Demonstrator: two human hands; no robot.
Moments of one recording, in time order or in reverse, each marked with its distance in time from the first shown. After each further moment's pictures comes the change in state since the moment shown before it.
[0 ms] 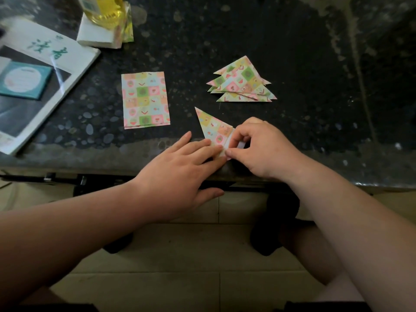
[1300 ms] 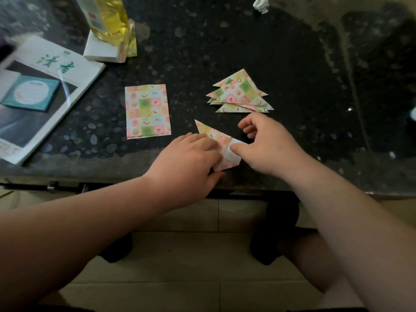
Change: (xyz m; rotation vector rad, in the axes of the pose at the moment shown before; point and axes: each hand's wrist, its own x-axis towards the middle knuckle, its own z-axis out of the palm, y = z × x) left_hand 0.025 -0.002 -0.013 -0.123 0.185 -0.100; right_hand 0.004 -0.006 -0.019 0.068 0.101 0.105
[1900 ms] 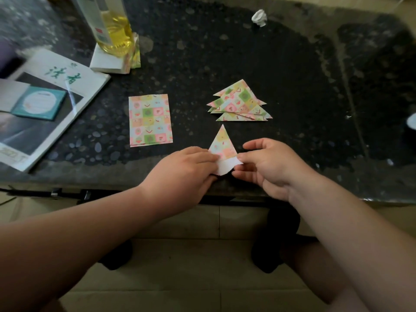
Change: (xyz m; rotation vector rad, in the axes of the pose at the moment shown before) left_hand -0.010 -0.009 0.010 -0.128 0.239 0.160; right_hand -0.015 -0.005 0.006 1.047 -0.106 0.518
